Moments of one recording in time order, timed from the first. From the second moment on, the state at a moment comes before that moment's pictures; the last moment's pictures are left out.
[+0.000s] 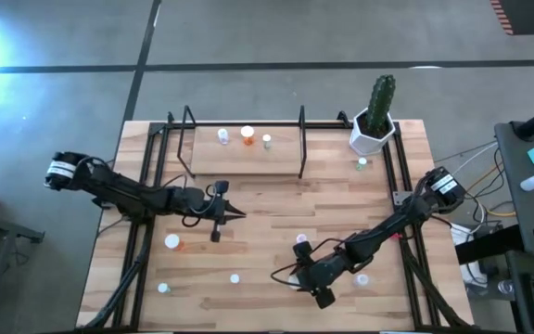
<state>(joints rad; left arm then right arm) -0.11 1.24 0.33 0.60 -0.07 0.17 0.56 1.79 0.98 0.03 0.10 0.07</state>
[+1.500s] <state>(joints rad) -0.11 1.00 0.20 0.59 -0.19 0.14 -0.28 1.84 1.55 -0.43 0.57 0.40</state>
